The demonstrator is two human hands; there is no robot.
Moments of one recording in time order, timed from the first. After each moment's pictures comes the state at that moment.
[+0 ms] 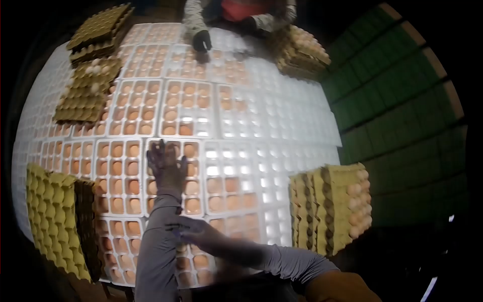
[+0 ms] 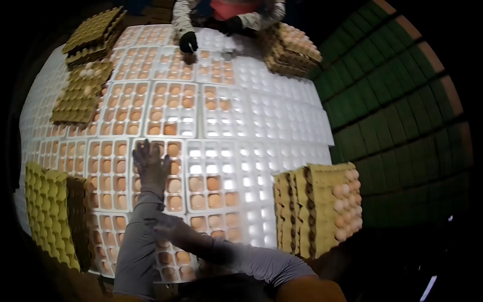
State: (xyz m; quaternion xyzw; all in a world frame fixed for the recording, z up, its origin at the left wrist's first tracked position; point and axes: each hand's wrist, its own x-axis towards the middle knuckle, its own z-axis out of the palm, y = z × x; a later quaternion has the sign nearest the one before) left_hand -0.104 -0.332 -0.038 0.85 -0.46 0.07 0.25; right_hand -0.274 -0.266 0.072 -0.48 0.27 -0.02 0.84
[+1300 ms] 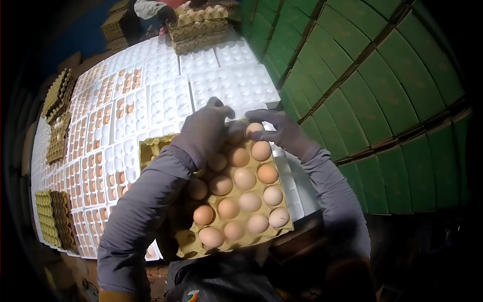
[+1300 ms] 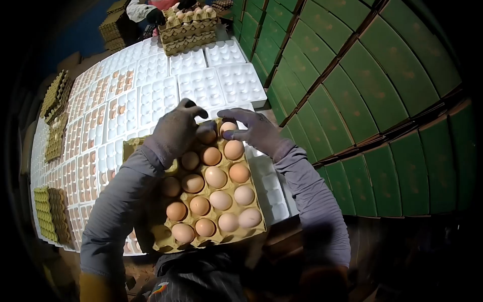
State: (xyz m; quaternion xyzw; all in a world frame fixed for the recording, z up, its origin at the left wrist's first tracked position) left_hand -0.599 -0.545 0.233 0.65 -0.72 -0.16 0.18; right_hand -0.827 -0.614 0.215 -0.82 0.33 -0.17 0.44
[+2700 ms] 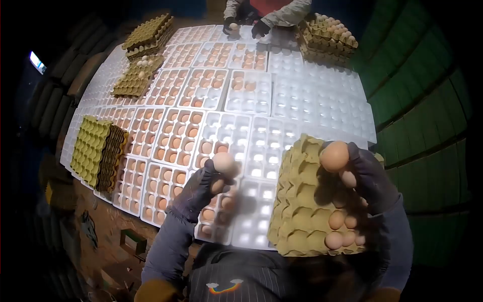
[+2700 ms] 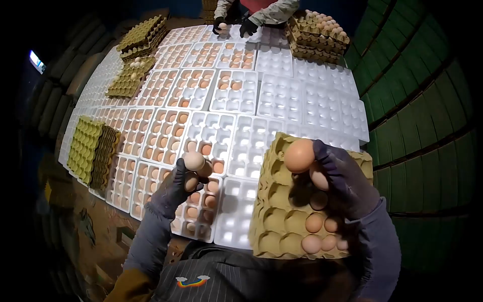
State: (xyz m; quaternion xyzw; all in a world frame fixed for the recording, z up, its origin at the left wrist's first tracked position) left_hand -0.351 -0.264 0.145 0.58 -0.26 -0.52 0.57; right_hand -0.622 -0.472 0.326 -0.56 0.47 -0.05 0.68
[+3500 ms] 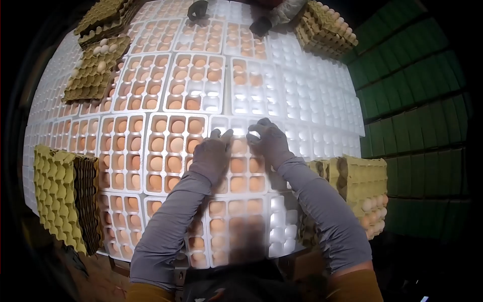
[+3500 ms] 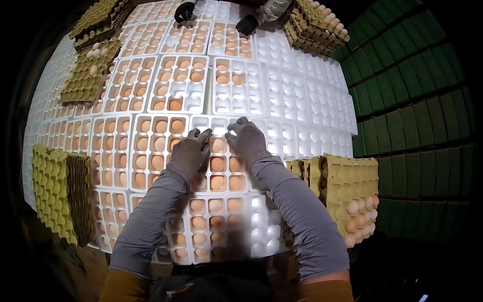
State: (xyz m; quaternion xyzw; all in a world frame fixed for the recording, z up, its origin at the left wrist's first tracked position) left_hand -0.185 -0.373 0.038 0.77 -0.55 -0.26 0.19; right_hand -0.344 -0.502 0.054 -0.89 0.41 -0.01 0.19
